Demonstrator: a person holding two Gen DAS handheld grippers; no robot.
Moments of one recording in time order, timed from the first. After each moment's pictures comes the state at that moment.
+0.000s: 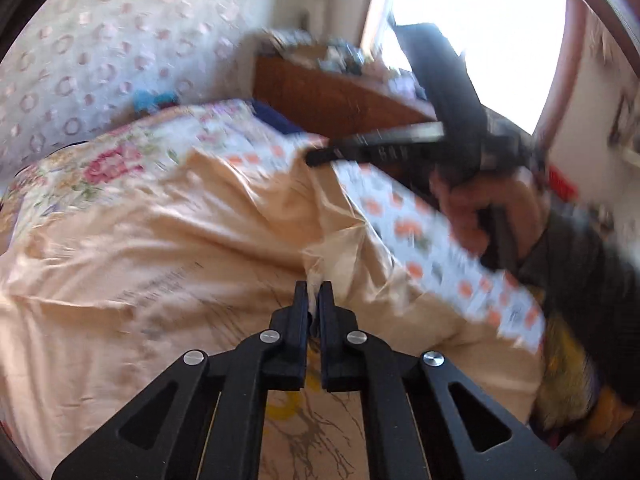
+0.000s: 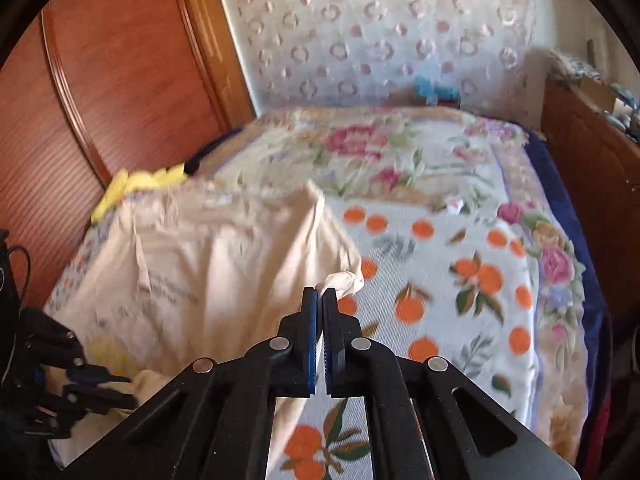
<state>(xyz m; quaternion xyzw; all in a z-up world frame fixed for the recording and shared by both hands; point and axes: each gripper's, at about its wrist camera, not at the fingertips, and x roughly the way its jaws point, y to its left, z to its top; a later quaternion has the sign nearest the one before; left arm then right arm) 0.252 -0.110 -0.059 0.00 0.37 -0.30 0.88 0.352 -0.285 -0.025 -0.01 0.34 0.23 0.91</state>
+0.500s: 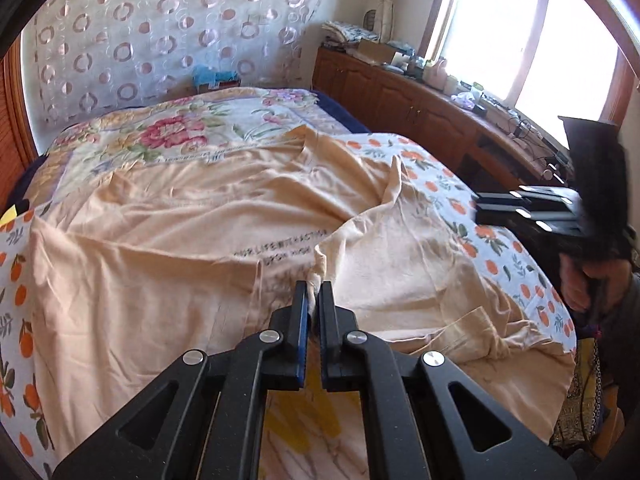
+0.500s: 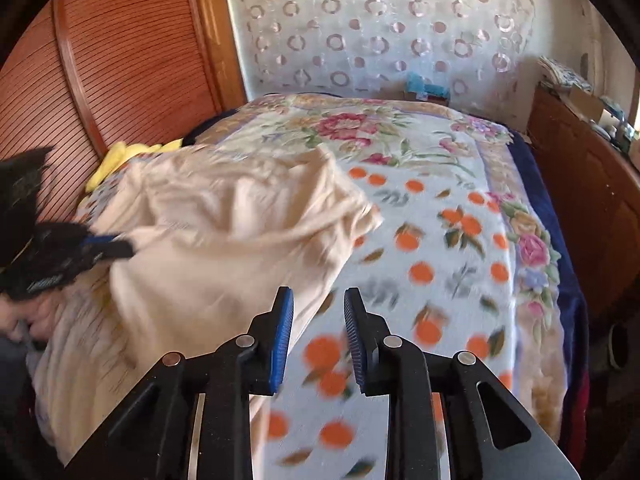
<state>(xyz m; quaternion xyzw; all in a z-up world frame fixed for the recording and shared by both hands) 0.268 -0.053 -0.086 -0.01 0.41 -0.22 0.89 0.276 -0.271 -0.030 -0.06 0.36 0.22 0.91</state>
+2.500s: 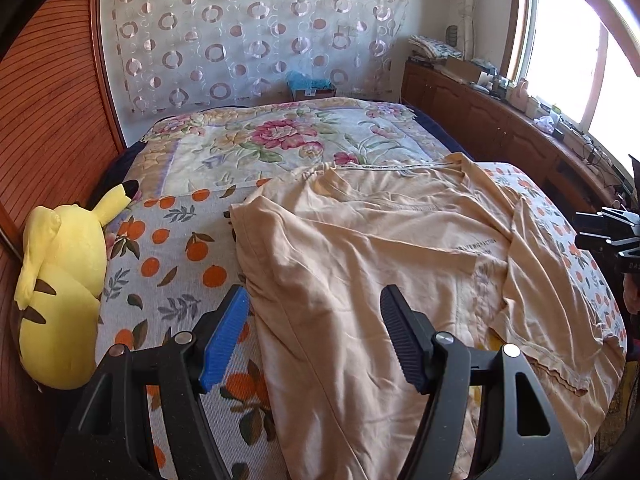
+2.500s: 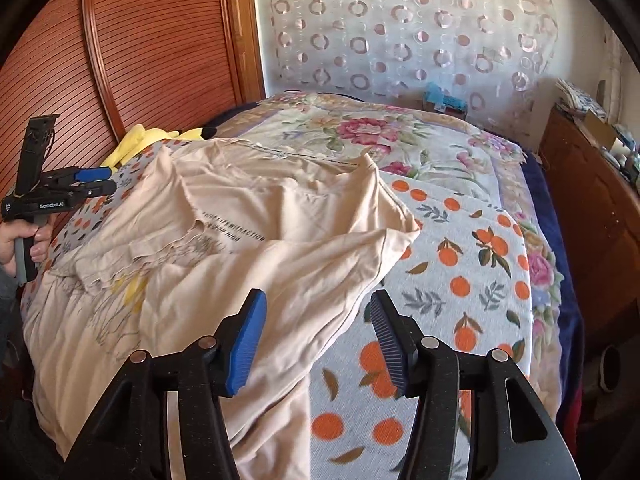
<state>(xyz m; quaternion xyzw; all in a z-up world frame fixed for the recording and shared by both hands) 0.269 0.091 -0.077 0.00 0.40 -0.07 0.91 0.273 -0.252 -0.013 -0.10 0.35 0.23 0.90</state>
